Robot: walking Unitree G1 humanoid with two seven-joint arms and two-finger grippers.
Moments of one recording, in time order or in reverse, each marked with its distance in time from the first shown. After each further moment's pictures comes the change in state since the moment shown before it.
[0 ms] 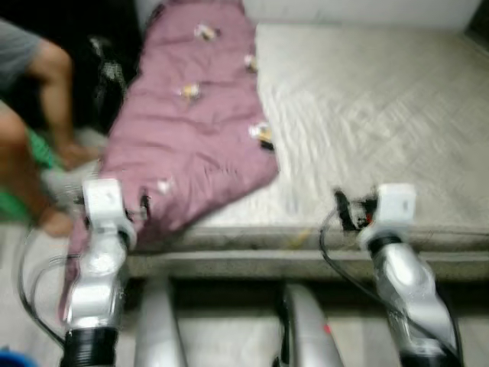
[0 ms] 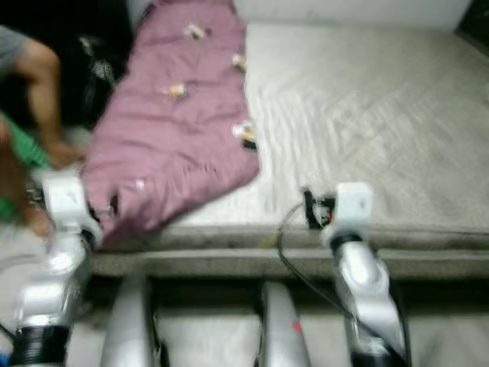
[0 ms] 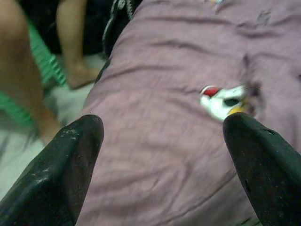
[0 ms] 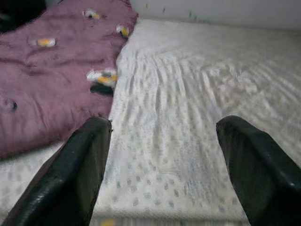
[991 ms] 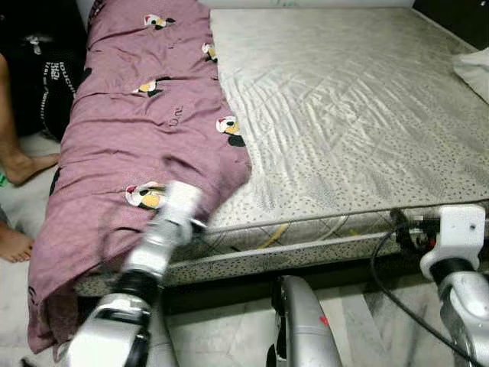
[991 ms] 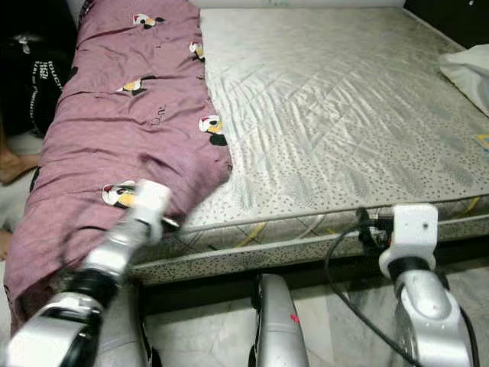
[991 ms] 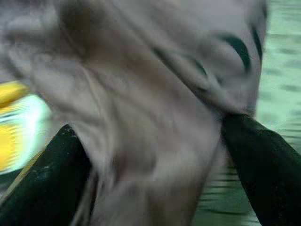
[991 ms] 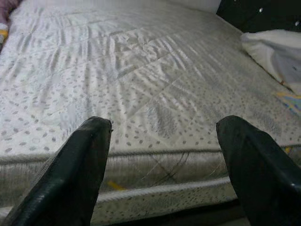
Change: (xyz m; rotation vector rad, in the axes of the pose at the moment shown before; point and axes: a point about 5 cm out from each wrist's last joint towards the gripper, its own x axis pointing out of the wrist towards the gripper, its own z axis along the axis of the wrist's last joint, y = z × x) left arm 0.036 -0.100 -0.026 0.379 0.197 -0.476; right arm -0.042 -0.060 0.020 -0.156 0.029 -0.139
